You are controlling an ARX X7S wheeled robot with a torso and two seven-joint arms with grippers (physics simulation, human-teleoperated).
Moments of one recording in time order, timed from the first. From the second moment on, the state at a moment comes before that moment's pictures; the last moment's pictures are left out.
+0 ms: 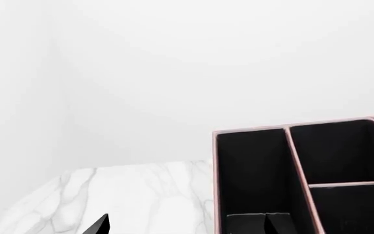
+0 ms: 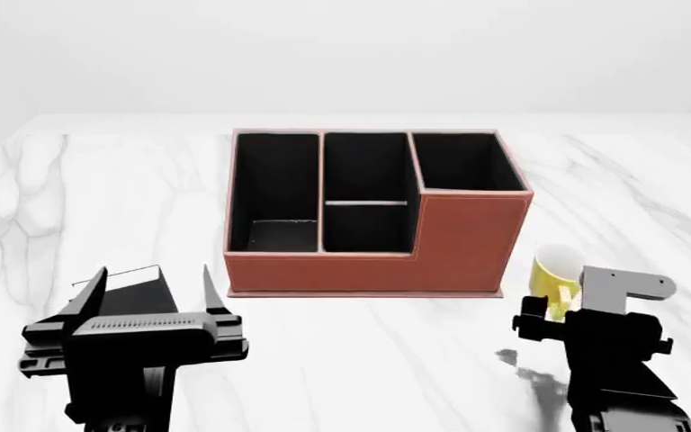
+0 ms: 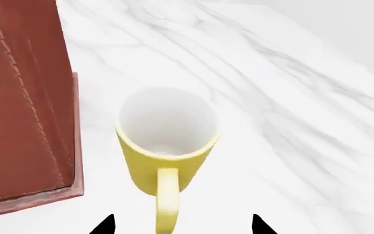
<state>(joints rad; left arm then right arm) -0.03 -0.36 0.23 0.74 -0.19 -0.58 -0.52 0.51 0.32 0.04 0.40 0.18 0.57 0.20</state>
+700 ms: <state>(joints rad) -0.02 -0.37 0.23 0.75 -0.20 -0.58 -0.54 0.09 0.36 0.16 -0.39 0.28 0.80 0.25</state>
